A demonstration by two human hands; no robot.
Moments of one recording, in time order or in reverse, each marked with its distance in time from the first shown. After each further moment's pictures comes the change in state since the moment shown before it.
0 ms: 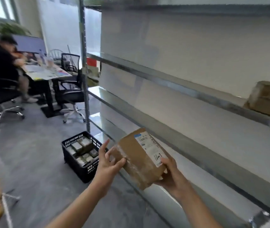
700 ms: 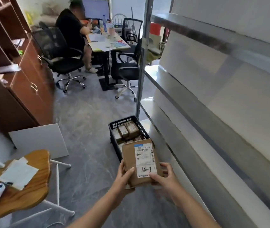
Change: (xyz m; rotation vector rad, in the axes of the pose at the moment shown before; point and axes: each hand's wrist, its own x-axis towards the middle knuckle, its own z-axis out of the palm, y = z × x) left_hand 0.192 -0.124 -0.191 -0.032 0.419 -0.601; right_hand 0.358 0.100 0.134 -0.658 -0.179 0.236
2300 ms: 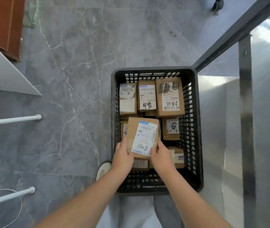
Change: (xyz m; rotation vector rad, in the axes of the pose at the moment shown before) left_hand 0.691 -0.128 -0.139 0.403 0.526 -0.452; right_hand 0.768 0.172 0.121 -0.726 -0.296 0.314
